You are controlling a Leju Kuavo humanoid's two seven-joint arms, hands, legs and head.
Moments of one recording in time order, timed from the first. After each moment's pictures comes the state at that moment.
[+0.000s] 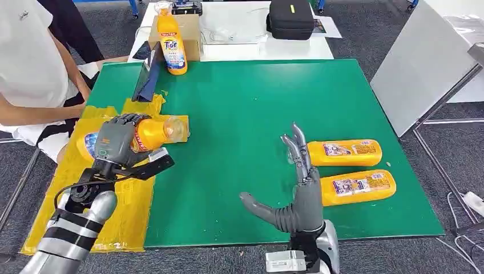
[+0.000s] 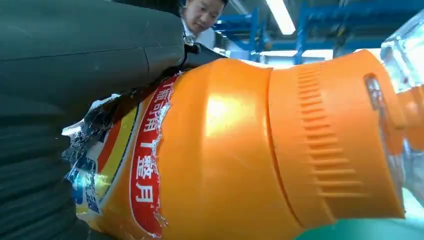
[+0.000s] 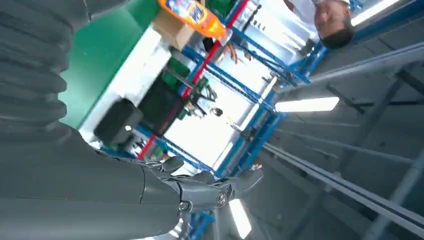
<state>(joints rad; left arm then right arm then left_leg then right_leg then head) -0.36 0.20 -0.29 -1.35 -1.24 0.30 -0.03 -0.01 0.02 0.55 -1.82 0.59 -0.52 -0.42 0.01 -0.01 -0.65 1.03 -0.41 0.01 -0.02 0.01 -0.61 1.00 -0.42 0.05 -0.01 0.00</state>
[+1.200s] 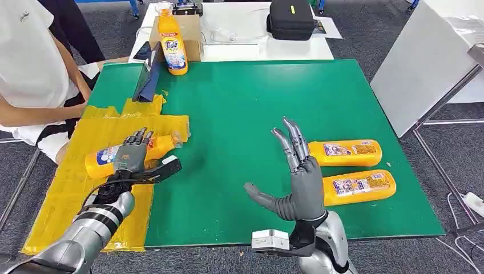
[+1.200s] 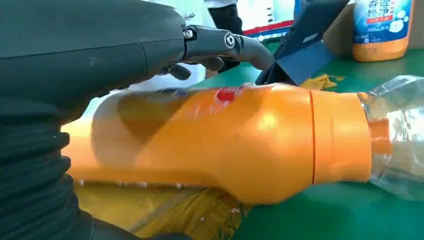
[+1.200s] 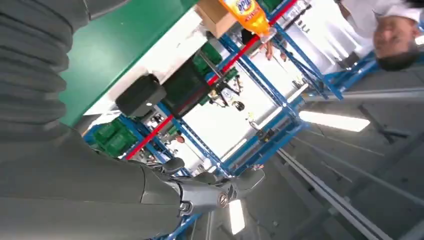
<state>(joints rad) -0.54 0.08 -0.28 -0.63 -1.22 0.45 -0.02 -0.07 -0.03 0.53 -1.78 0.78 -0.48 -0.26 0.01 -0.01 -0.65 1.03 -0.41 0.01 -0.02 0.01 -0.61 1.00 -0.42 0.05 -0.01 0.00</state>
